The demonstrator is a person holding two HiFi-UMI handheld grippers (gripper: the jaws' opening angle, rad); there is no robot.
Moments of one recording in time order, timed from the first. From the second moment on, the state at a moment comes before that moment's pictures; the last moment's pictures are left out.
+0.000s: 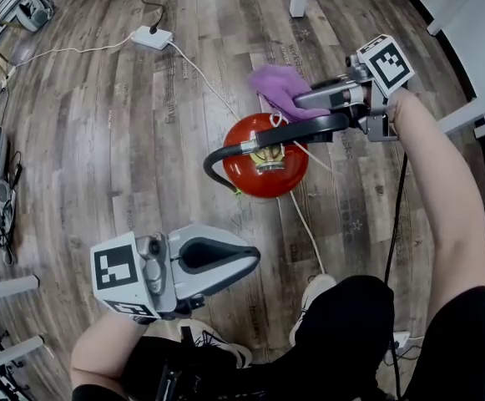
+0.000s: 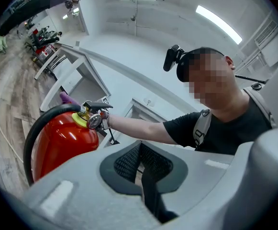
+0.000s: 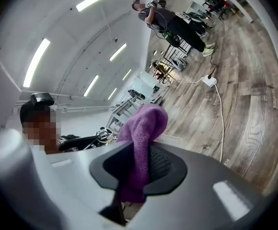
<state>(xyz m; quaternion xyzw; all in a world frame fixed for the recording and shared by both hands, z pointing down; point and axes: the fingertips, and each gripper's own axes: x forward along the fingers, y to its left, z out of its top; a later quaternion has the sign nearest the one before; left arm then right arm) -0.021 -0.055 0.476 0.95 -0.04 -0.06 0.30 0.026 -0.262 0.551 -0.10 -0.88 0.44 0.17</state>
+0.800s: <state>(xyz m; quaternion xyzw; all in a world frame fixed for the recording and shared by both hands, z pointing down) -0.039 -0.072 0.517 0.93 -0.10 -0.04 0.35 0.046 -0.235 0.764 0.06 -0.83 0.52 0.20</state>
